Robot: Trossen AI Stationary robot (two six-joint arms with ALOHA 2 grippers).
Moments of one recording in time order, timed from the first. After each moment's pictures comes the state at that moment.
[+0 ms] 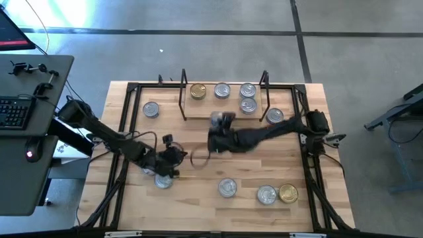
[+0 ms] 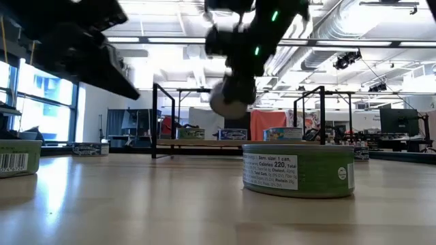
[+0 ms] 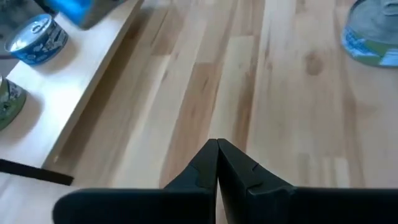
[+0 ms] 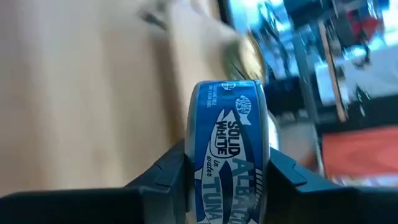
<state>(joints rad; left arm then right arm) -0.49 1.34 0.63 -0.17 -0.71 -0.32 0.11 1.94 1.40 -0.51 0.94 -0.14</state>
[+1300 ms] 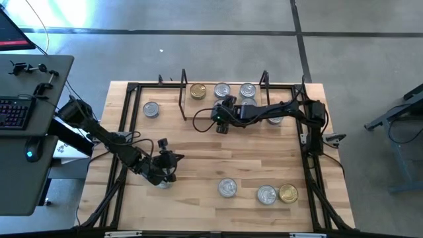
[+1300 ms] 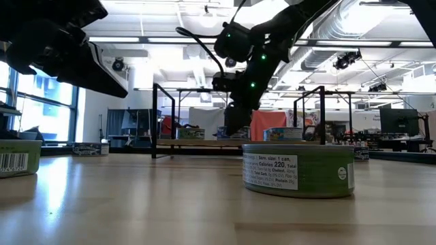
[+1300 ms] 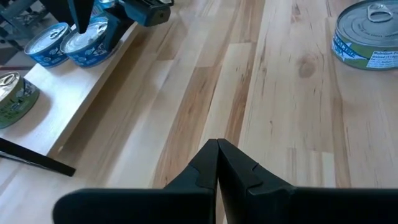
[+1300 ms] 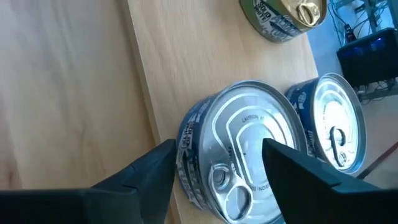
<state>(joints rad) -0.61 1.34 0.58 -0.14 -0.85 -0.42 -0.19 1.94 1.29 -0.32 0.50 -0.22</state>
